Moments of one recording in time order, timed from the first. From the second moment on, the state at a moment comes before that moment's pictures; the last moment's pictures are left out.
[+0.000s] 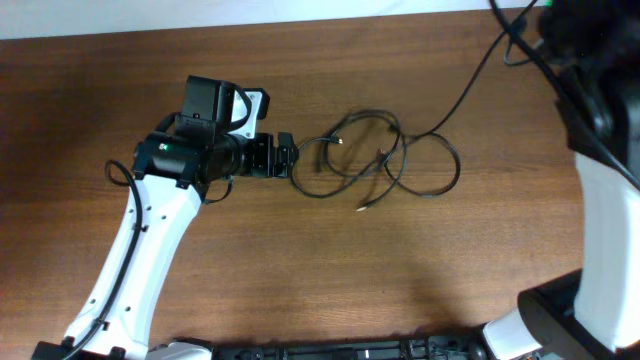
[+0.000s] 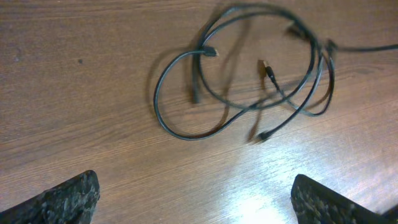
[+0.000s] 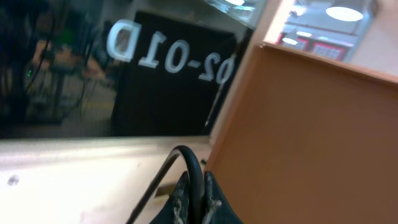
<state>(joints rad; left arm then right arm) -0.27 1.47 1.35 -0.93 0.28 -0.16 0.29 1.69 2.53 -0.57 0.91 -0.53</state>
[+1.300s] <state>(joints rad) -0.27 1.47 1.35 -0.93 0.28 -0.16 -0.57 1.80 2.53 -1.04 0.67 0.02</state>
